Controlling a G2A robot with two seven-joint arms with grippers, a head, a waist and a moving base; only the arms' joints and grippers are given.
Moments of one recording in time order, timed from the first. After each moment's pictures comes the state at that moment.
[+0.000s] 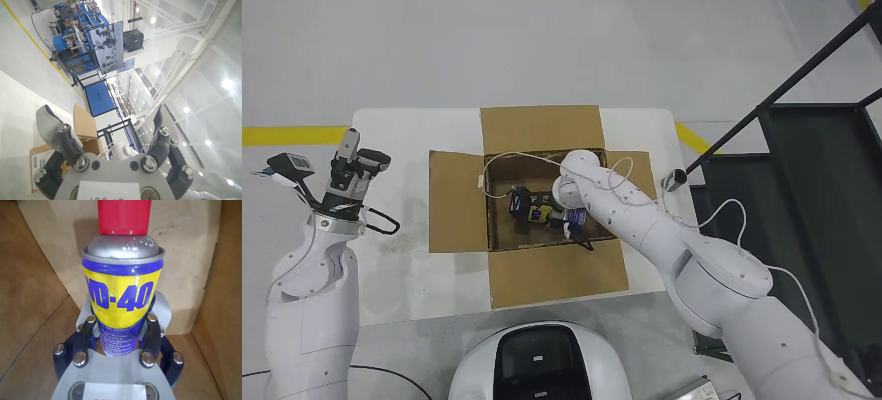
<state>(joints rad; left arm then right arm) 1.25 -1.25 -1.70 -1.42 -0.21 -0.47 -0.53 -0.43 -1.52 0.40 -0.66 -0.96 -0.70 0.90</state>
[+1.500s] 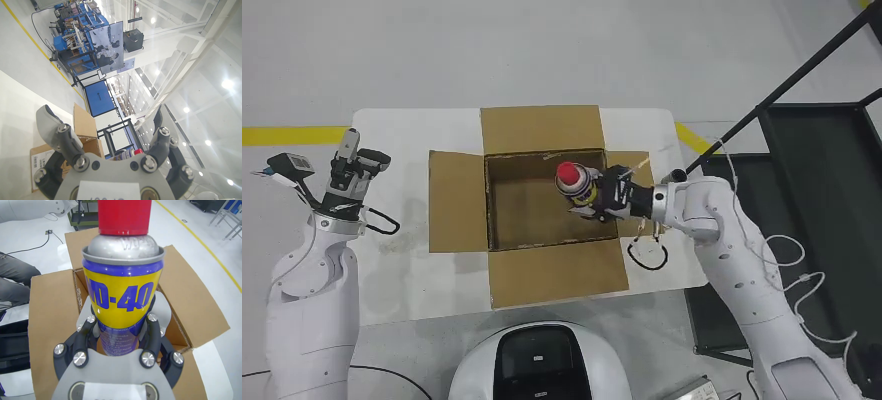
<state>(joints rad) 1.25 -1.25 -1.70 -1.42 -0.21 -0.47 -0.53 -1.20 -1.09 1.35 -1.67 -1.14 -1.01 0.28</state>
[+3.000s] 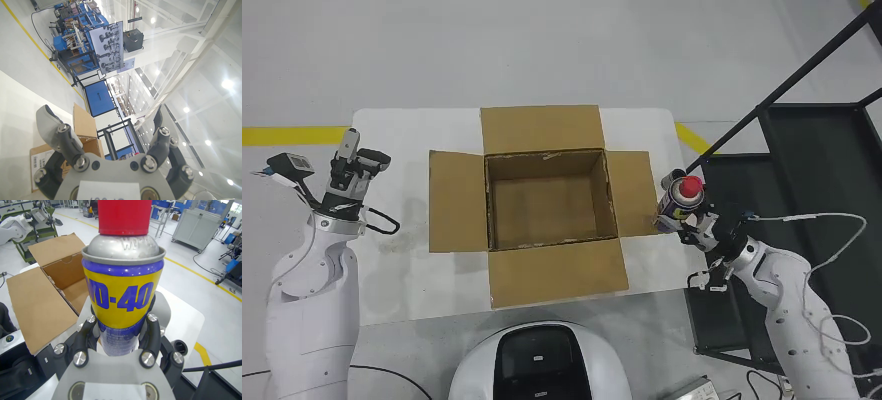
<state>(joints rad) 1.25 -1.25 -1.70 -1.42 -0.21 -0.47 -0.53 -1.69 -1.04 1.78 -1.61 -1.34 -0.88 -0.40</state>
